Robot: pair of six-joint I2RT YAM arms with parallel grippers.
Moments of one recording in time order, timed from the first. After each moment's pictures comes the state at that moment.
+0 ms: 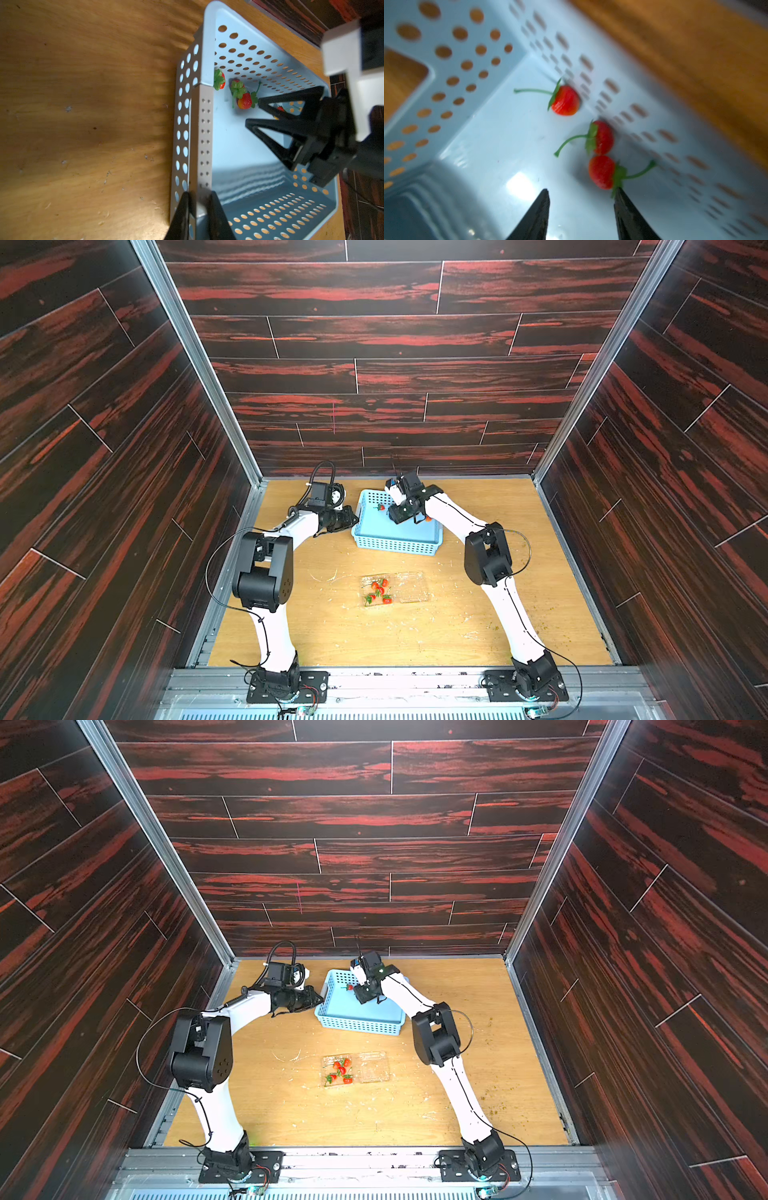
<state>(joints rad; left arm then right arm) -0.13 1.95 1.35 -0.29 0.49 -0.37 0.56 2.56 2.31 -0.73 -0.08 -0.06</state>
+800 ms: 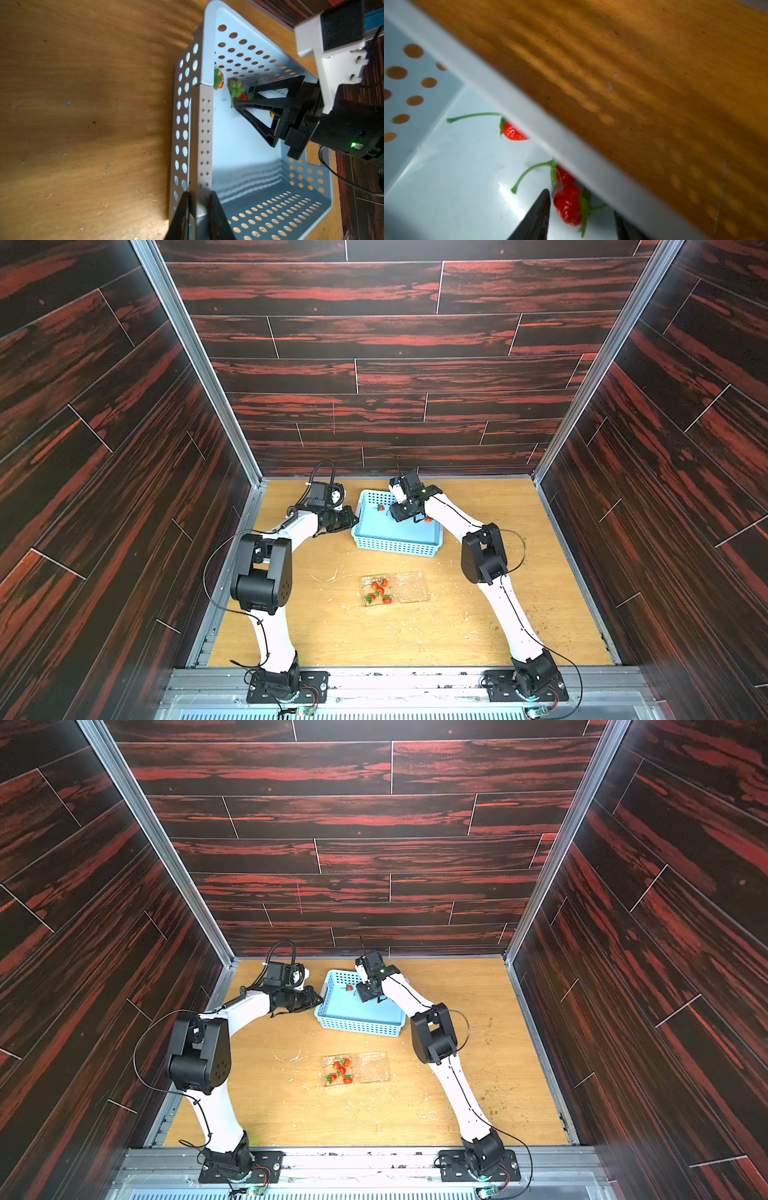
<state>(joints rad) -0.14 1.93 1.34 -0.31 0.49 -0.37 0.54 2.65 2.41 -0.74 -0.07 0.01</state>
